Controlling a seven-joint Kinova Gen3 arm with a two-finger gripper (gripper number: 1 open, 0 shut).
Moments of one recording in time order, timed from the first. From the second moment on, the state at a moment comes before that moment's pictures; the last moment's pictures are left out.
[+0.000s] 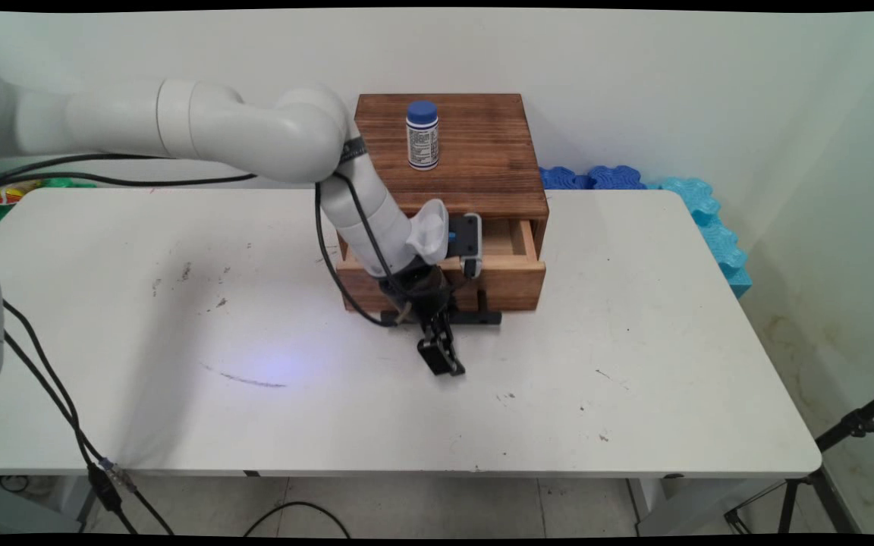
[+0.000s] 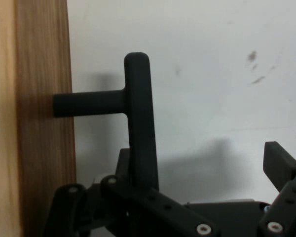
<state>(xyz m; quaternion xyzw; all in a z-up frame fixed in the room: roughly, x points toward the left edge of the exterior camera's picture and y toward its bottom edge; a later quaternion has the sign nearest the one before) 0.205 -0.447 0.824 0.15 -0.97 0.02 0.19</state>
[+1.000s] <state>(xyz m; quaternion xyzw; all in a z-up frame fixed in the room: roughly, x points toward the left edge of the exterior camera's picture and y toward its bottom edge) 0.163 -0.343 0.829 0.13 -0.98 0.04 0.17</state>
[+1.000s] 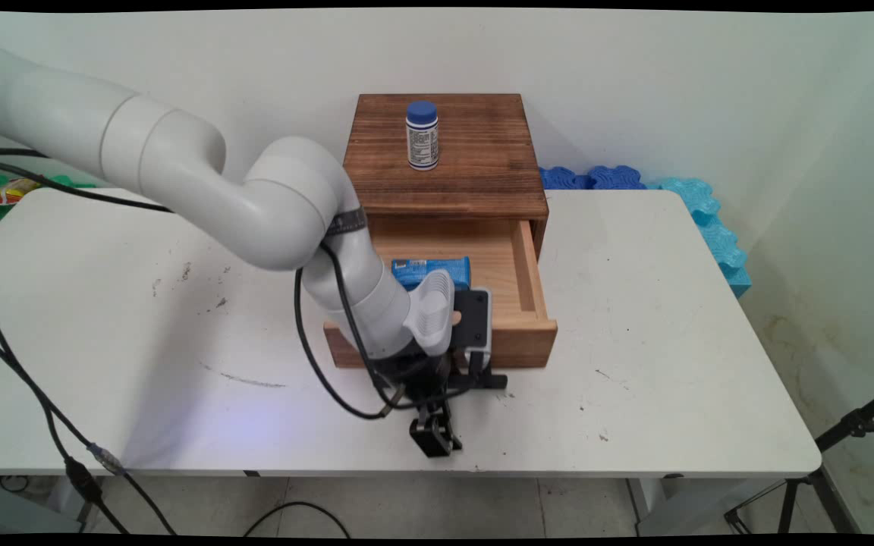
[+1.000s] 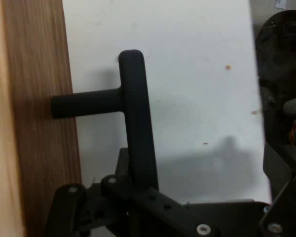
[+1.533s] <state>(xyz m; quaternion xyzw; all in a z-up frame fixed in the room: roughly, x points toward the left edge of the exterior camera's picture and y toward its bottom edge) 0.151 -0.302 0.842 0.13 -0.98 0.04 0.17</state>
